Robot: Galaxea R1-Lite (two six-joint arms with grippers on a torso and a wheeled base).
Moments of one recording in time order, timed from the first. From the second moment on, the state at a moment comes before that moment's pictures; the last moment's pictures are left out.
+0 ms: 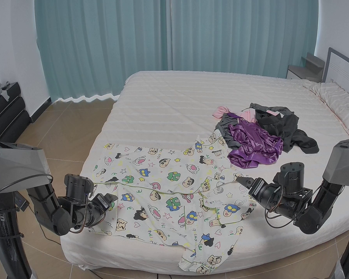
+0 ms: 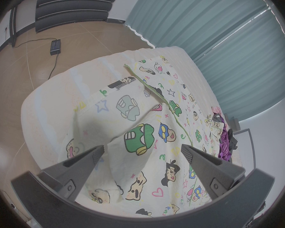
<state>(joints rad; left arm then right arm) -0.22 2.20 -0.49 -0.93 0.02 -0.97 0.39 2.11 -0.44 -1.20 -0.05 0.89</state>
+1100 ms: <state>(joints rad) -0.16 2.11 -0.50 -1.02 0.02 -0.78 0.39 2.10 -0.44 -1.20 -0.05 0.89</state>
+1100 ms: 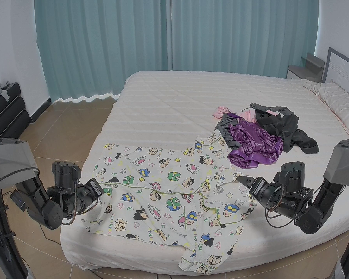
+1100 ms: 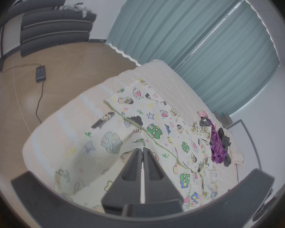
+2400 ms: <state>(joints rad) 0.12 2.31 -0.62 -1.14 -0.23 -0.59 0.40 2.10 -0.43 -1.22 -0.05 0.89</state>
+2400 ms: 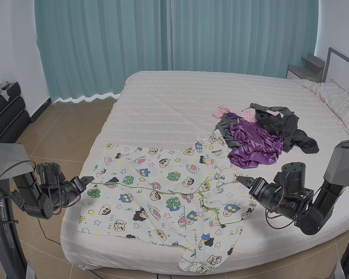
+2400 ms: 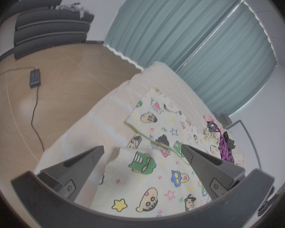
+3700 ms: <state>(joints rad) 0.11 2.32 -0.57 -0.94 -0.45 -0.29 0.41 2.13 -0.43 -1.22 -0.05 0.89</state>
